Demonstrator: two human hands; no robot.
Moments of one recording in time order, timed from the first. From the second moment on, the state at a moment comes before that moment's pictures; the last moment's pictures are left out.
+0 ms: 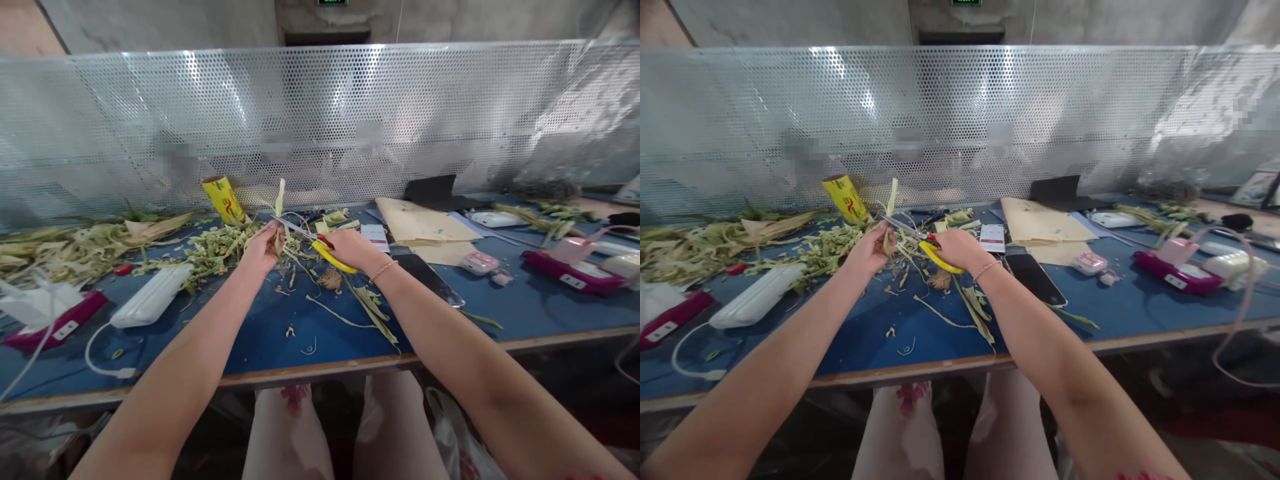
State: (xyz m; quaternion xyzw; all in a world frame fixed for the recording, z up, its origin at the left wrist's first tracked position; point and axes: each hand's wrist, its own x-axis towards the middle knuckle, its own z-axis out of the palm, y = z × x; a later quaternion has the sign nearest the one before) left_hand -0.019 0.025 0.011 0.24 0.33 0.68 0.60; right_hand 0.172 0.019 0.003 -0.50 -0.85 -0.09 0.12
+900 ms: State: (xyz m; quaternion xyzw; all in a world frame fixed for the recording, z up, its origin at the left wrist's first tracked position) left_hand -0.014 0.023 0.008 0.26 0.33 0.68 0.60; right_hand 0.174 0.032 -0.015 -0.59 -0.78 -0.01 0.20
